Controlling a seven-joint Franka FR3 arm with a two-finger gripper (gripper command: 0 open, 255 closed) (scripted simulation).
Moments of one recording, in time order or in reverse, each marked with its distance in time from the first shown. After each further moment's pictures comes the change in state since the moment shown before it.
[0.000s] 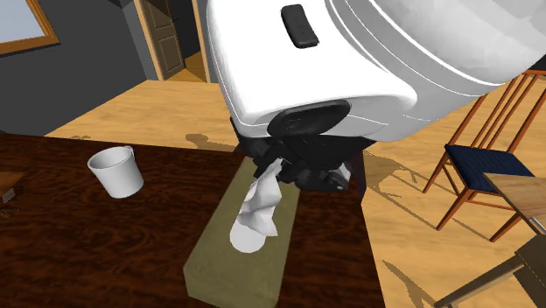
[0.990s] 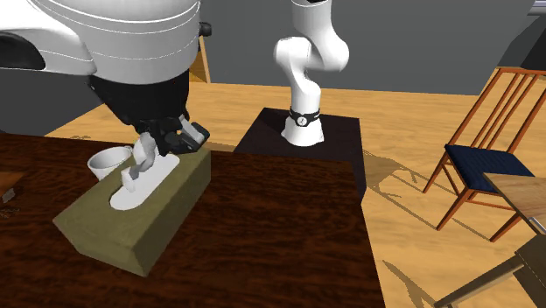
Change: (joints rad) arm -0.185 -0.095 -0.073 -0.128 -0.049 0.133 -0.217
